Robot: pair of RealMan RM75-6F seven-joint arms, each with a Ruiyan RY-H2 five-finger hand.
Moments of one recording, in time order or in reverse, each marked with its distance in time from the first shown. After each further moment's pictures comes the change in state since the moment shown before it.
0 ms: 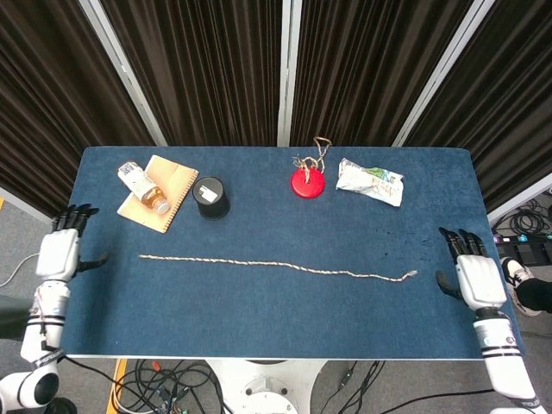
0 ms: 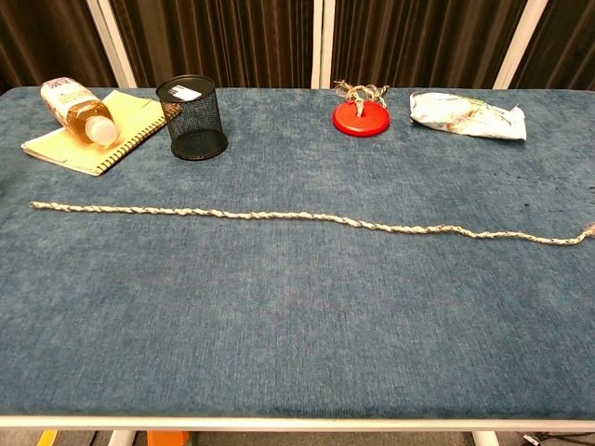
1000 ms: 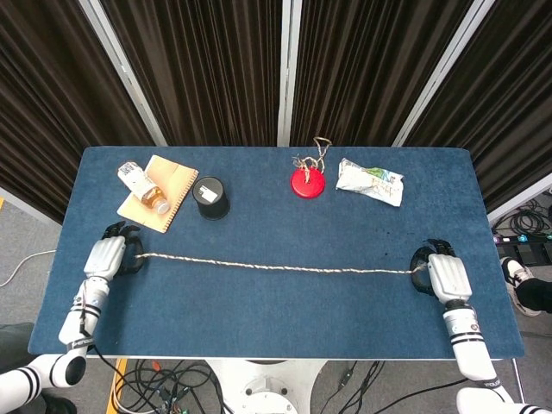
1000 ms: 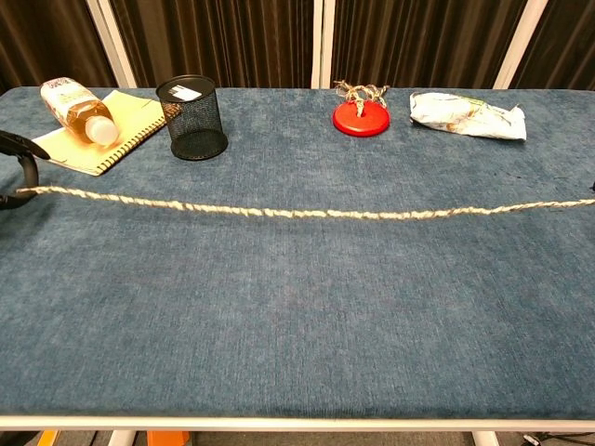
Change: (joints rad) left arm -0.145 -0.183 0.062 0.202 -0.056 -0.281 -0.048; right arm 0.089 -0.220 0.015 0.172 0.119 -0.138 -0.033
